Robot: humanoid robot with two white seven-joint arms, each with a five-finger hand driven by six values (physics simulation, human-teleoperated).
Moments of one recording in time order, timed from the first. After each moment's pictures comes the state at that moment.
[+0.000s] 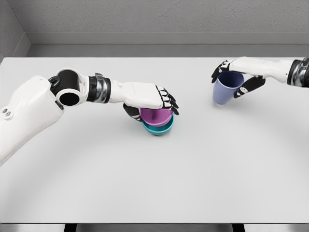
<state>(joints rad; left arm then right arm) -0.92 0.44 -0.93 -1.34 -0.41 -0.61 -0.61 -0.90 -0.75 0.81 -1.09 0.02 -0.61 0.61</state>
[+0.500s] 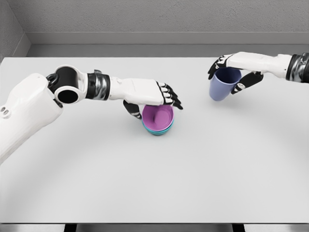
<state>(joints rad) -0.92 0.44 -0.91 -1.36 -0.40 -0.61 -0.61 -0.92 -0.75 0.82 -1.13 0.02 -0.61 0.61</state>
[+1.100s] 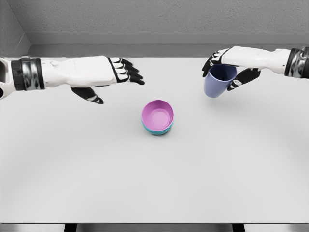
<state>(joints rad) -0.78 0.78 -0.66 -1.59 -0.20 -0.61 -0.61 -0.94 -0.77 0.82 -1.23 0.01 -0.61 0.61</state>
